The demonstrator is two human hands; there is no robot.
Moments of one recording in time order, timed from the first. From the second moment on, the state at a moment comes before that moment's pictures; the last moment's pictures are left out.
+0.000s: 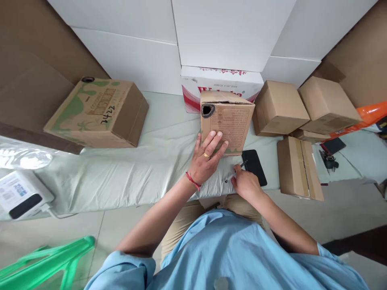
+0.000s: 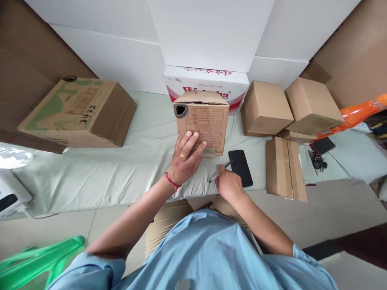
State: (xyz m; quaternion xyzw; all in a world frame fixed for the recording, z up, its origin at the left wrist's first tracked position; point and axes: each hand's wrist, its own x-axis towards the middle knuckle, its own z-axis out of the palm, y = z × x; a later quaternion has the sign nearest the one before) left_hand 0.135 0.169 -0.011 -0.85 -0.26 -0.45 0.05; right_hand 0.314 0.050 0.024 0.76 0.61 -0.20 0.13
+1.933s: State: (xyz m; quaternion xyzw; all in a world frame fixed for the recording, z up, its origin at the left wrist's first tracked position) left_hand 0.159 0.149 -0.018 -0.83 -0.33 -0.42 -0.14; right_hand 0.264 0.077 0.085 0.63 0.57 0.05 -0.53
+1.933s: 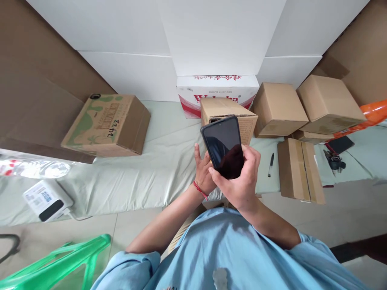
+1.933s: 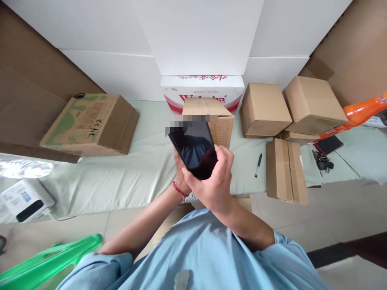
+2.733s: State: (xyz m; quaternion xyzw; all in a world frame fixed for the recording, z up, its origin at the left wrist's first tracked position) left_hand 0.133 0.140 -0.008 -0.80 -0.38 -0.46 -0.01; right_hand 0.367 0.033 0.021 0.81 0.40 0.04 -0.42
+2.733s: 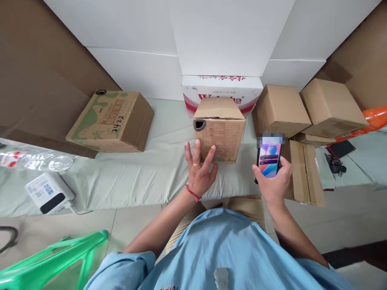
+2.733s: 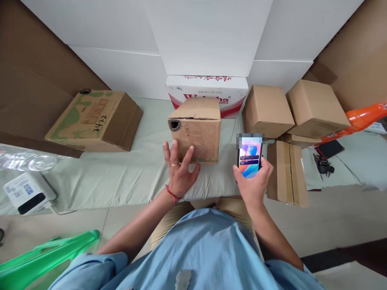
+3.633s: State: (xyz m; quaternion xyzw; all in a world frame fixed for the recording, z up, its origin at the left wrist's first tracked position) left_hand 0.120 0.144 -0.101 -0.65 -0.52 -0.52 -0.19; right_hand 0.357 0.025 -0.034 0.74 0.59 -0.17 -0.28
